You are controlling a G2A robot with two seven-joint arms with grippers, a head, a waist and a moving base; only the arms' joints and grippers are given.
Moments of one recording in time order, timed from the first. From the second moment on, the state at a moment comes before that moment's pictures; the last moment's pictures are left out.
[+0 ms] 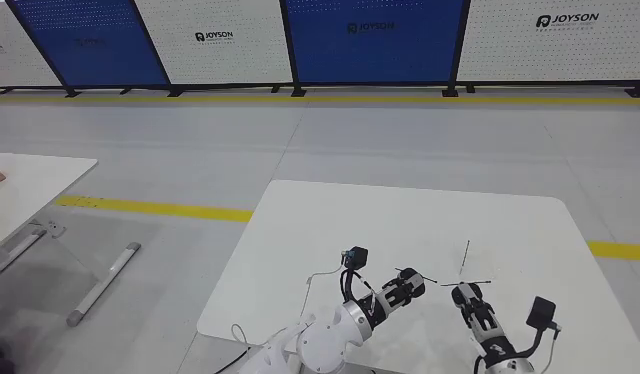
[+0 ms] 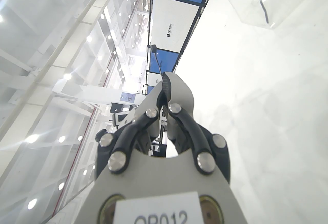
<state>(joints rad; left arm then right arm) 1.42 -1.28 -0.88 -1.71 0.11 0.00 -0.12 -1.82 -1.26 1.36 -1.89 -0.01 -0.03 0.09</state>
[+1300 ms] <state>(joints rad) 1.42 -1.28 -0.88 -1.71 0.11 0.00 -0.12 -1.80 -1.26 1.34 -1.88 -0.01 -0.03 0.11</state>
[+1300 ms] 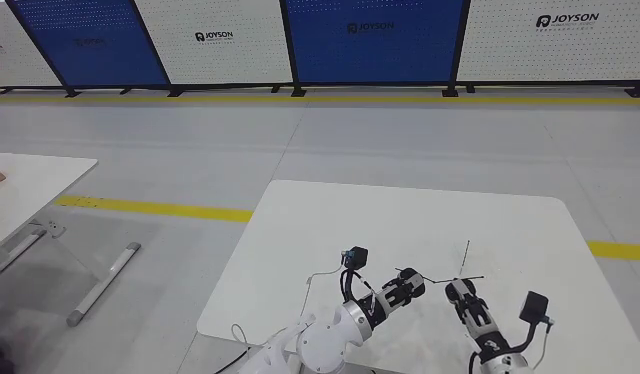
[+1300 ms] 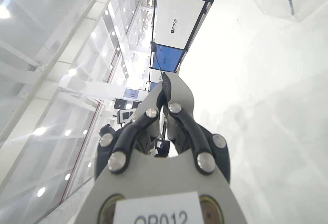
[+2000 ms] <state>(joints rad) 1.42 -1.28 -0.88 -1.71 0.08 -0.02 -0.13 -1.79 -1.27 1.32 -1.87 0.01 -0.04 0.12</state>
